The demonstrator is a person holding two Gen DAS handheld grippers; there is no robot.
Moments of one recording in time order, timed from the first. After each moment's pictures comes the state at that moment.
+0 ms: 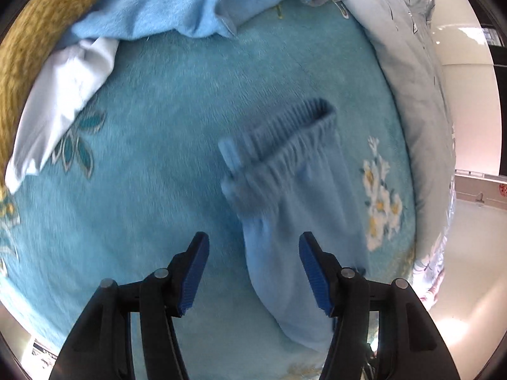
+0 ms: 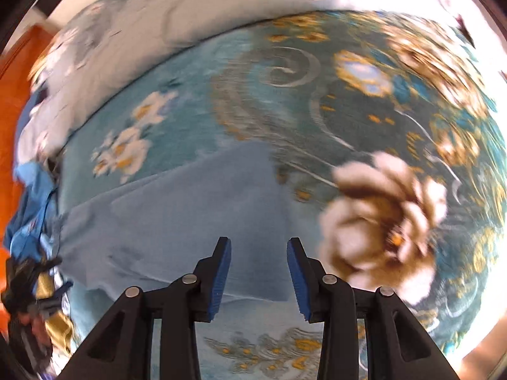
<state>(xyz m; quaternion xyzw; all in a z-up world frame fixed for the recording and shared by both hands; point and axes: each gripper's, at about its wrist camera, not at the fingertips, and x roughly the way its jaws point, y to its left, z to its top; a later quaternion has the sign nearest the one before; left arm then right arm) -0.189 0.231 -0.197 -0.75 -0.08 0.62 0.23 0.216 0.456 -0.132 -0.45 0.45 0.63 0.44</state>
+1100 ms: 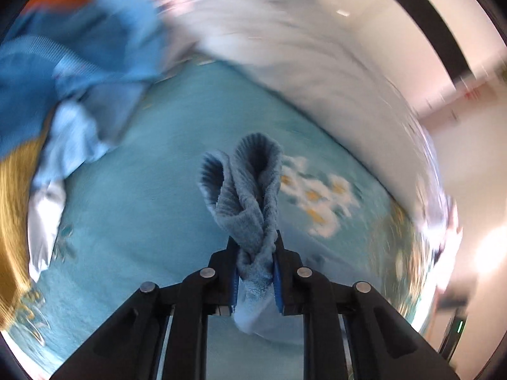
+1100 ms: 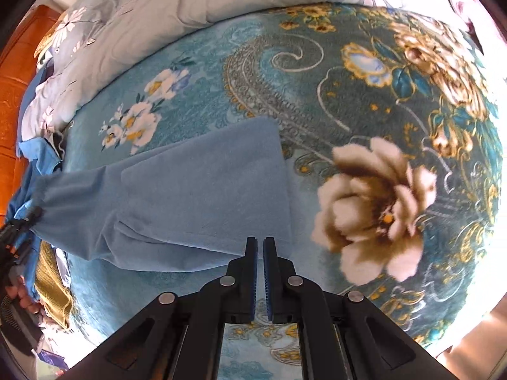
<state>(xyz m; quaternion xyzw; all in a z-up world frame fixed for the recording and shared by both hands) -0.133 0.293 -0.084 -0.58 0.06 0.69 0.42 0.223 0.442 -0.114 -0.49 0.45 0.62 0.41</state>
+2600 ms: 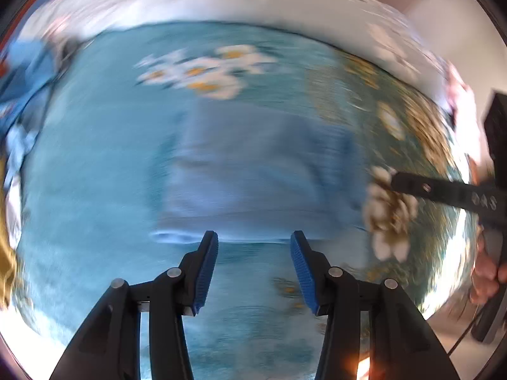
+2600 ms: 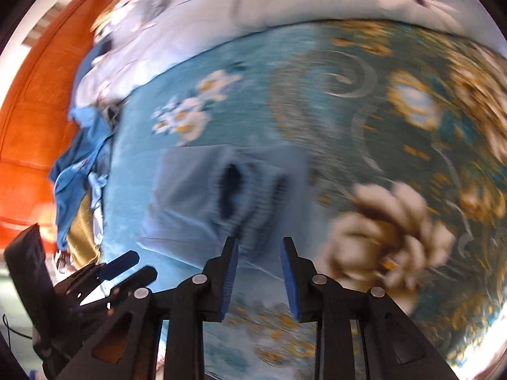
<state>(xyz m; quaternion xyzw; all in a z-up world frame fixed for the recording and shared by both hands) 0.039 0.330 -0.098 -0.60 0.25 0.63 0.43 0.228 0.479 -0.098 -0.49 0.45 0.70 0.26</state>
